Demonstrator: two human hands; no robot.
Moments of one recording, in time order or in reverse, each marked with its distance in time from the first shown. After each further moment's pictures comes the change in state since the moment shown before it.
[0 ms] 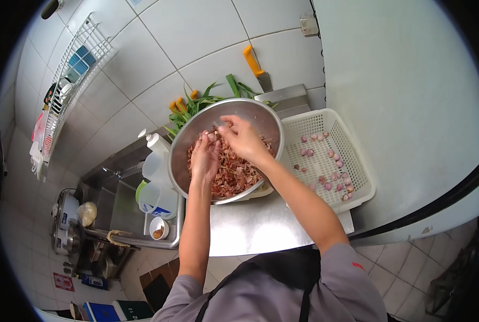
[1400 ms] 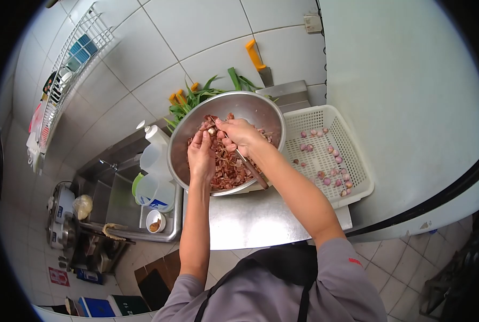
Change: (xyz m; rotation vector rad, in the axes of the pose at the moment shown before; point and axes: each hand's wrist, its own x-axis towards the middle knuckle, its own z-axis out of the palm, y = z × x) left_hand -0.026 0.009 0.001 0.186 -0.111 0.172; right_hand 0.008 -0.011 0.013 0.576 -0.218 0.566
